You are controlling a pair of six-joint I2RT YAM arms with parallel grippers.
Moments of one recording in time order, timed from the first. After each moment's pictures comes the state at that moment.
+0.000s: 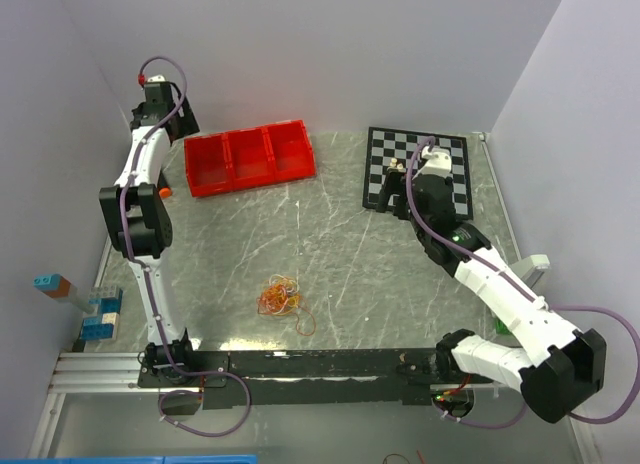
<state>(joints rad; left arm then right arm) 0.09 2.22 2.09 -0.50 -0.22 -0.24 0.47 1.07 0.93 -0.27 0.39 0.38</state>
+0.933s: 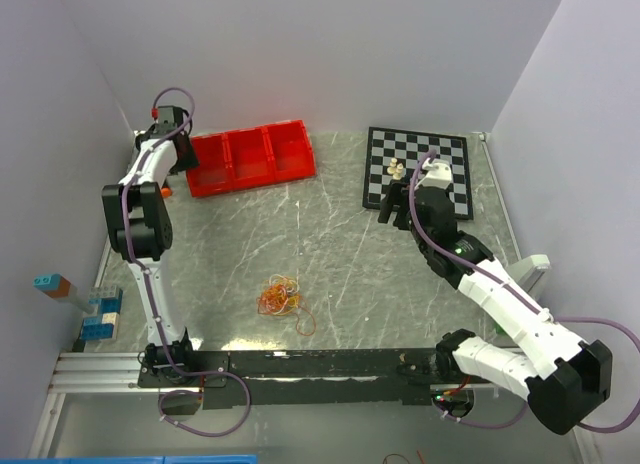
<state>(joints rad) 0.08 2.19 1.88 -0.60 -0.23 -0.29 0.51 0.99 0.85 -0.27 0.39 0.39</state>
